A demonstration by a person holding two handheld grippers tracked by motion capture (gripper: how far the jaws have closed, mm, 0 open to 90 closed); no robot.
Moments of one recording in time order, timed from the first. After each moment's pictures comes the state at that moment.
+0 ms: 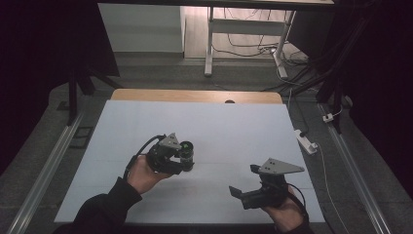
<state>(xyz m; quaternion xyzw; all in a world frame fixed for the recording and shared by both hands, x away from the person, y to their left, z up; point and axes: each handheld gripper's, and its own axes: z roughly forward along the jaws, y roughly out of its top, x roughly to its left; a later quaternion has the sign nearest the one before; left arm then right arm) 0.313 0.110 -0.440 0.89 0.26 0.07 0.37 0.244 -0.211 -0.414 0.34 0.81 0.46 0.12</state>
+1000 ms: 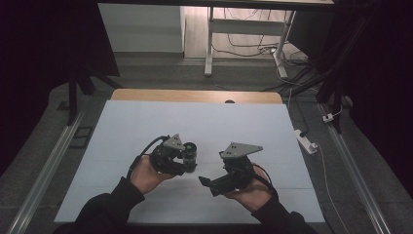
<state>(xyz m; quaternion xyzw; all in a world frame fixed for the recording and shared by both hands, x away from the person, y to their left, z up) 0.315 0.101 -0.443 0.89 0.26 0.06 0.37 0.274 -0.132 -0.401 0.26 0.85 0.44 0.10</state>
